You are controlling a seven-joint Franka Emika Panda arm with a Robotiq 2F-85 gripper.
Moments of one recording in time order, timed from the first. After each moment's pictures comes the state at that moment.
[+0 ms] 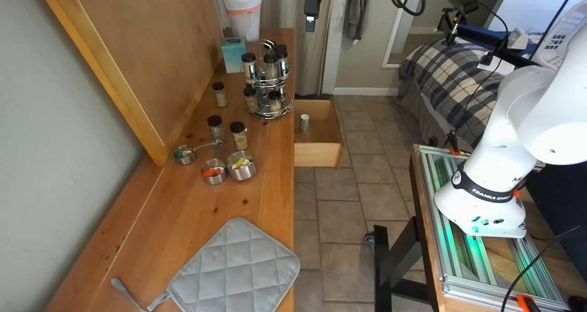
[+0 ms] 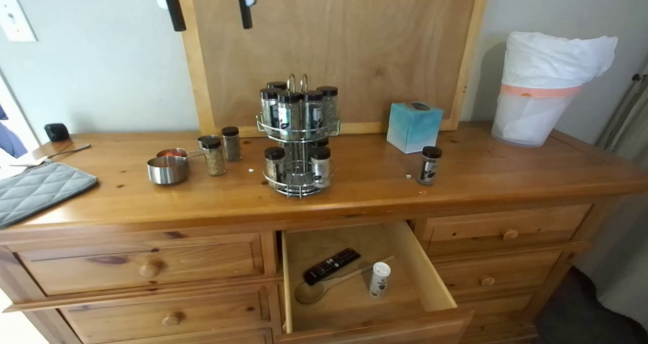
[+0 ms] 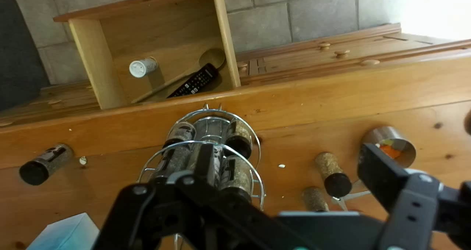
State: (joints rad) arm -0.08 -0.16 -0.19 -1.90 -0.10 1.80 -0.28
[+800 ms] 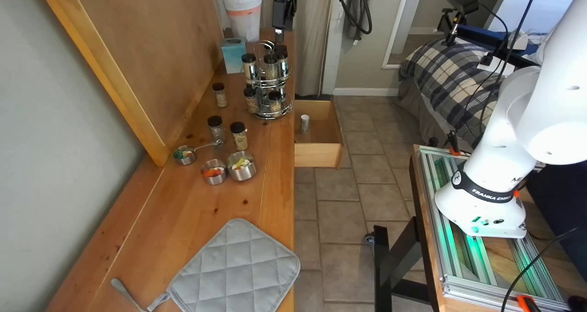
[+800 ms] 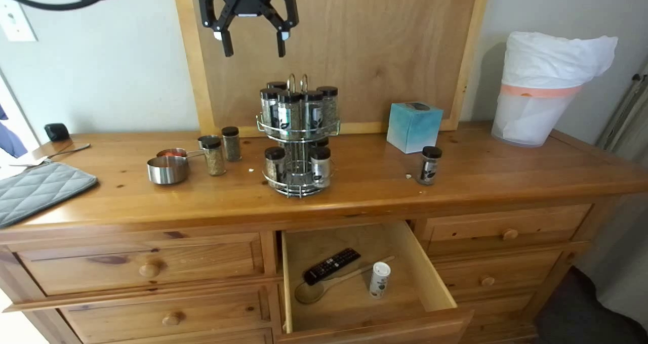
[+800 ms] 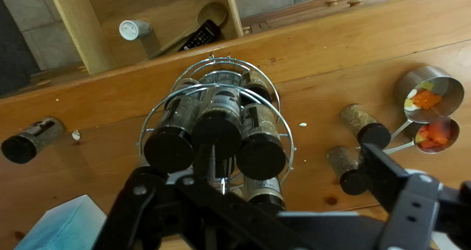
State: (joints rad) arm -0.11 0.07 -0.20 -1.74 -0.01 1.92 -0.28
